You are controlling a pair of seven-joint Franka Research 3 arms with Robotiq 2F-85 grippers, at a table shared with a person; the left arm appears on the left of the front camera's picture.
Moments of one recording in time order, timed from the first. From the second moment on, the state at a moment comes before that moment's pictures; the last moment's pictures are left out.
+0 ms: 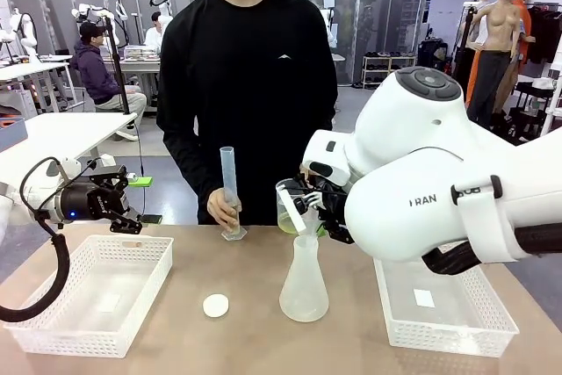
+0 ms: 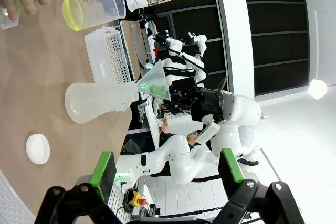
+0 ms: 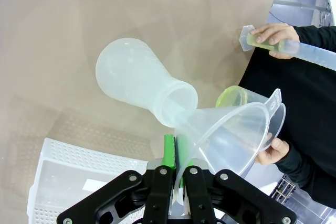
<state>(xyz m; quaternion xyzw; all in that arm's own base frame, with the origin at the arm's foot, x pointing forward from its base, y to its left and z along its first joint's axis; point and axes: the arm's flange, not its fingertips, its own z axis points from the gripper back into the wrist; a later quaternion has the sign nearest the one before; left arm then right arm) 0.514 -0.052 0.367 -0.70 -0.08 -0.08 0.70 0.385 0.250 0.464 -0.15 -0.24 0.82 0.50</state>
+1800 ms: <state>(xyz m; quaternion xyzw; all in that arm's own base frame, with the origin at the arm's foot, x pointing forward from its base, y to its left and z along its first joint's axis) 0.514 -0.052 0.367 -0.70 -0.08 -0.08 0.70 0.375 0.258 0.448 -0.14 -0.22 0.83 0.49</state>
